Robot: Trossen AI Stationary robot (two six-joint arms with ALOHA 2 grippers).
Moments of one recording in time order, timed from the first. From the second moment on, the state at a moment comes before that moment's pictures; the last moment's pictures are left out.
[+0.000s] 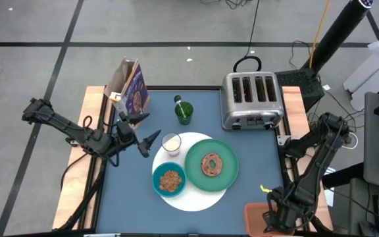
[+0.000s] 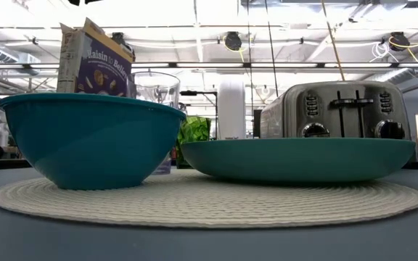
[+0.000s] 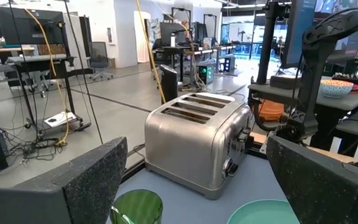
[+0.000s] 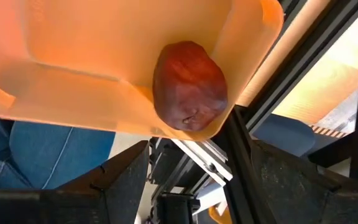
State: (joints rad) left arm -0.45 0.96 0.70 0.32 -1.01 0.02; right arm 1.02 1.49 1.18 -1.01 -0.45 2.31
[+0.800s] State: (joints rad) left arm -0.45 0.96 0.70 0.31 -1.01 0.02; right arm 1.07 1.53 1.08 -0.75 -0.47 2.36
